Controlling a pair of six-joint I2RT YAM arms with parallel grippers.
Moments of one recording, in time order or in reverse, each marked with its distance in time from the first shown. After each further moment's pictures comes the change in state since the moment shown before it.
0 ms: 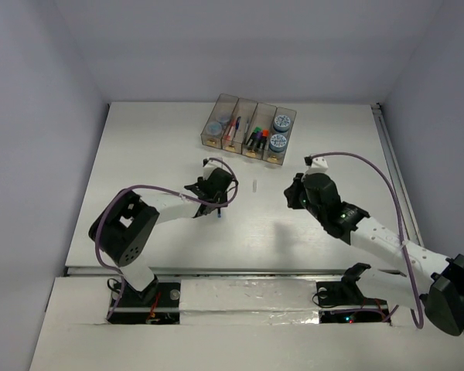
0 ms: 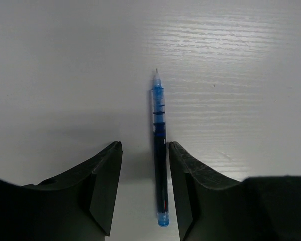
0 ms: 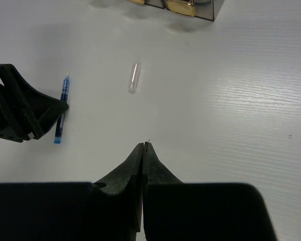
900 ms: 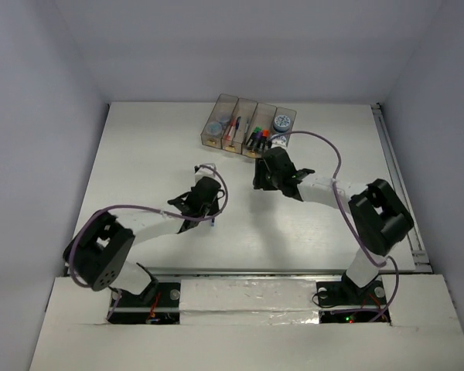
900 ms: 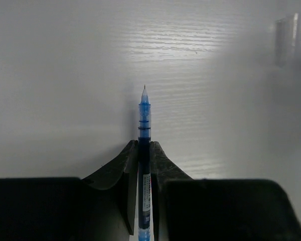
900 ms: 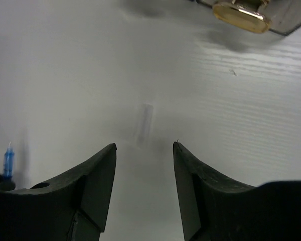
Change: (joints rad) left arm 0.001 -0.172 -0.177 0.126 0.084 0.006; right arm -0.038 0.672 0.377 0.048 -0.091 -0.011
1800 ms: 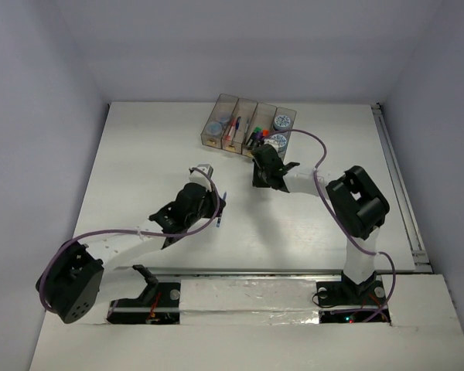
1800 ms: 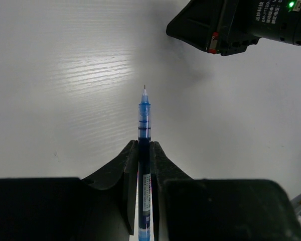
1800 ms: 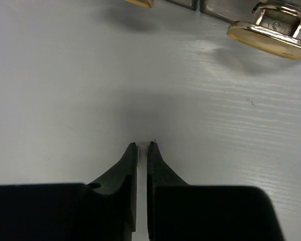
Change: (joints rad) left arm -0.010 -0.319 -0.158 0.130 0.203 0.009; right arm -0.002 0.247 0.192 -0.042 0.029 0.032
